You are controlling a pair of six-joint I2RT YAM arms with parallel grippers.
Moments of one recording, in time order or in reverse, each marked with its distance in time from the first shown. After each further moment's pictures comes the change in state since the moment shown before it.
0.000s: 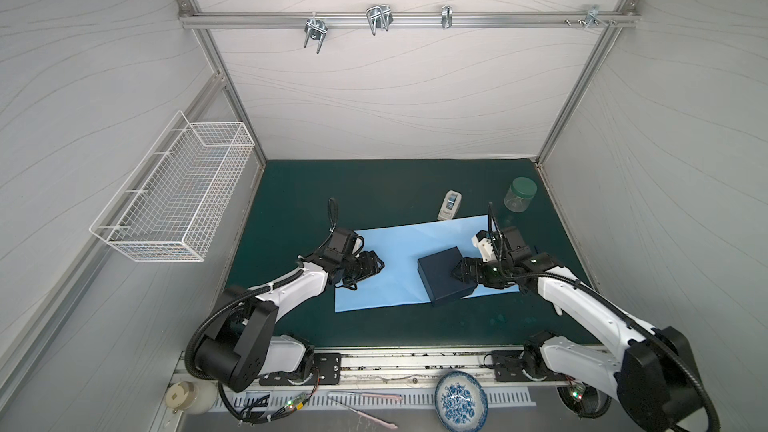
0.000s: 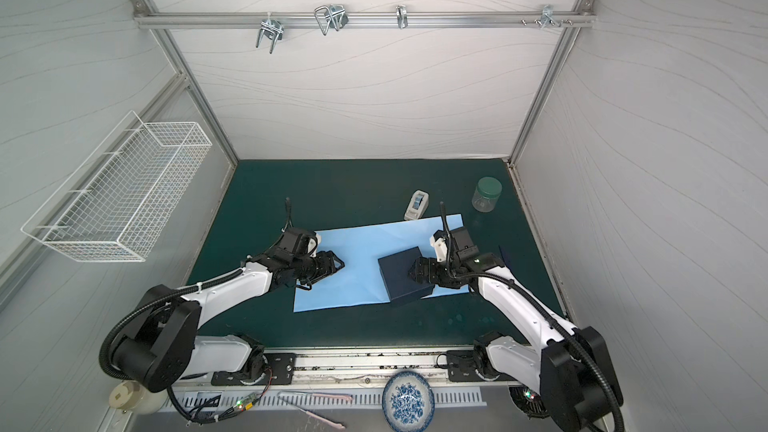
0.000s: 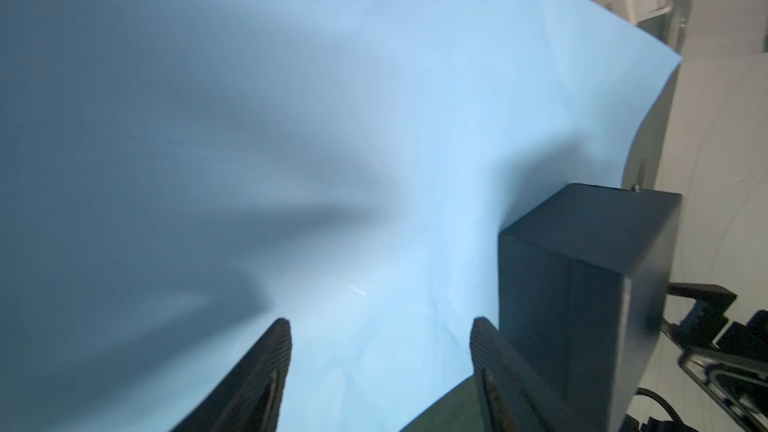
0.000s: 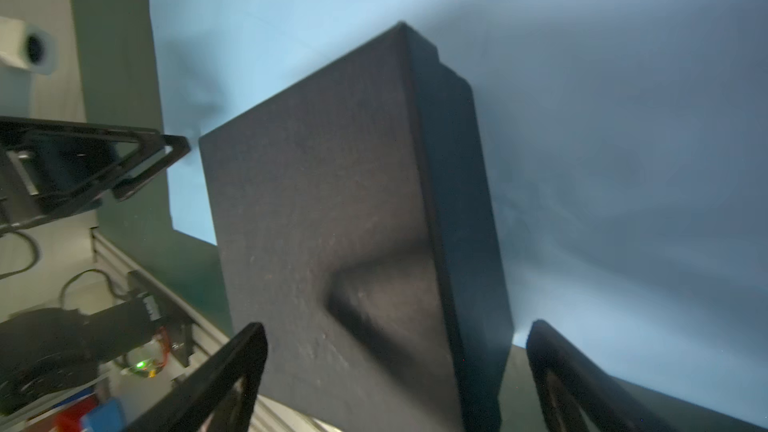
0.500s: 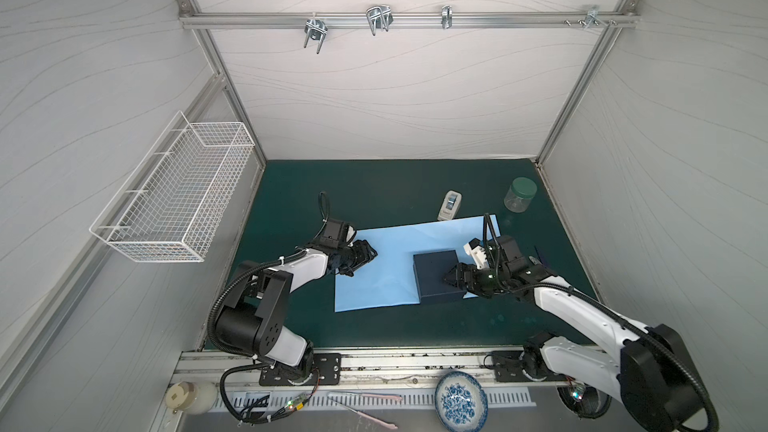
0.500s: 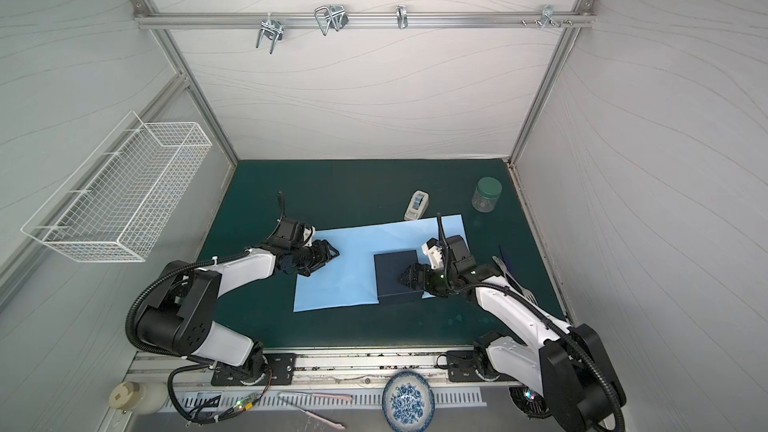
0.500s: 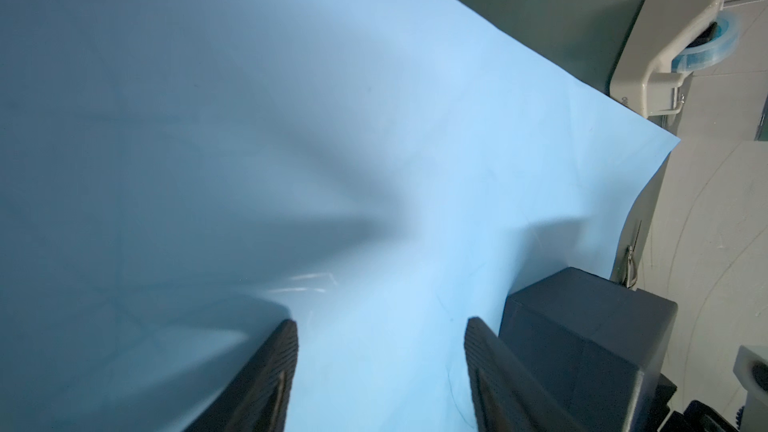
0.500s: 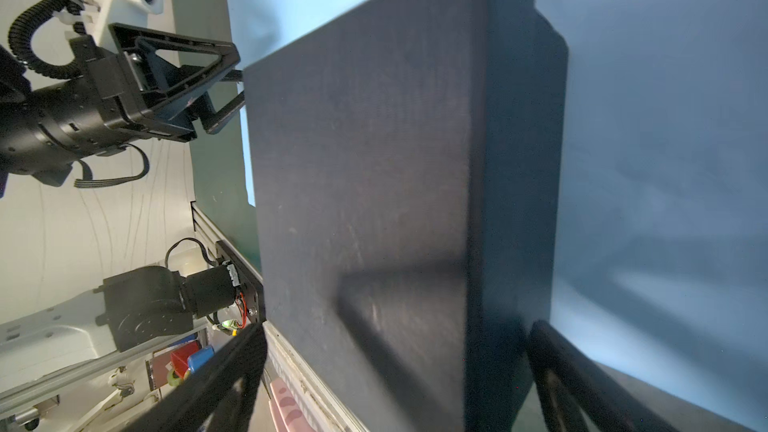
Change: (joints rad) left arm 0.119 0.137 0.081 0.056 0.021 0.031; right arm 0.062 -0.013 -0.116 0.219 -0.121 0.159
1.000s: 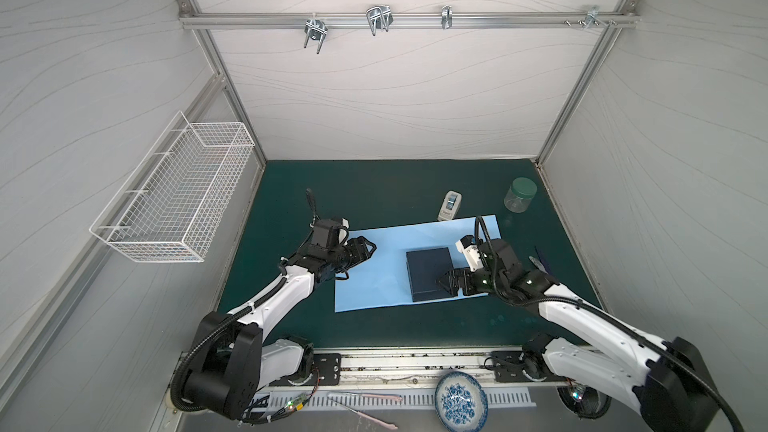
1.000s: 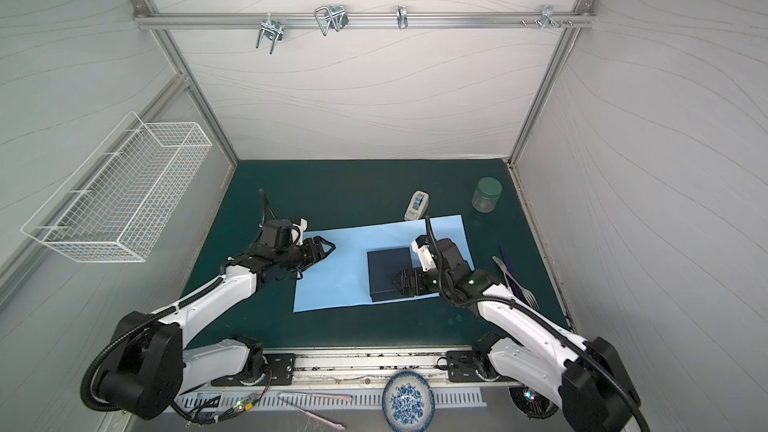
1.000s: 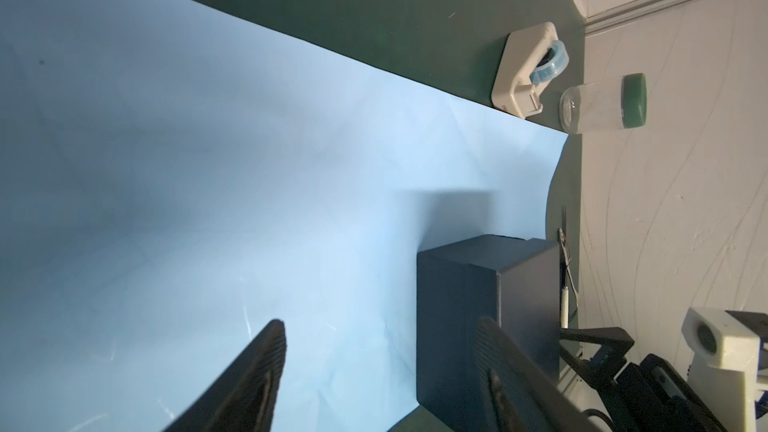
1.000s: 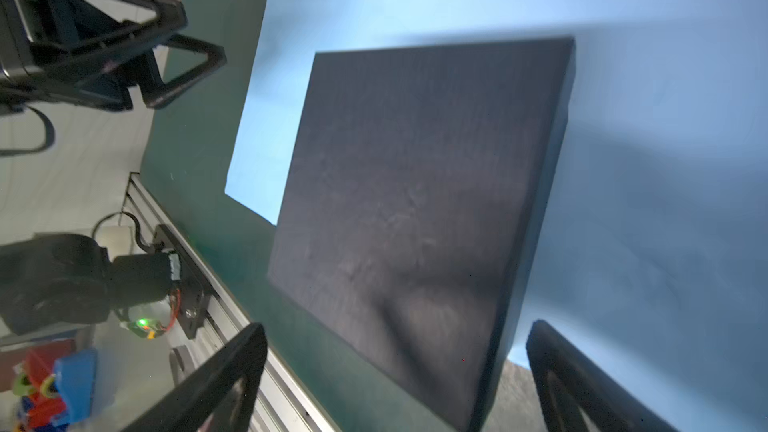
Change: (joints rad) left arm -0.012 -0.328 -0.076 -0.043 0.022 -0.008; right arm 0.206 -0.168 -0.010 -0.041 0.267 -0.130
